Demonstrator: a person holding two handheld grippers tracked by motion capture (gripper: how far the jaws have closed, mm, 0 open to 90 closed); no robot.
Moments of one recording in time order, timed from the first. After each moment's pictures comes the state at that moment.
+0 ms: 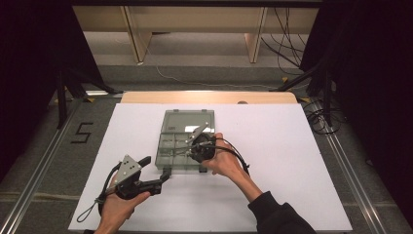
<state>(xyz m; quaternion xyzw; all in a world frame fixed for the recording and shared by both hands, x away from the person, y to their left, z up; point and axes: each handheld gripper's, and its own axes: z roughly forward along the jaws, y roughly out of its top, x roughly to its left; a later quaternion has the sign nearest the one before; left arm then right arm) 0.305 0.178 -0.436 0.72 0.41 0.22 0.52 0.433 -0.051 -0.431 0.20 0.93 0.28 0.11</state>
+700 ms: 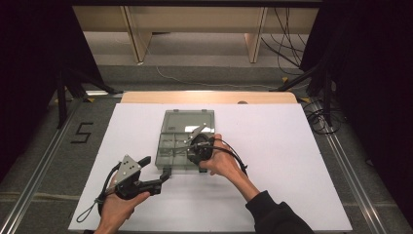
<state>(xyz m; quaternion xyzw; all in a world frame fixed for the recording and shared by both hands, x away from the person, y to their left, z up) 0.305 0.178 -0.436 0.72 0.41 0.22 0.52 0.436 -0.047 -0.437 0.21 0.93 0.28 0.10</state>
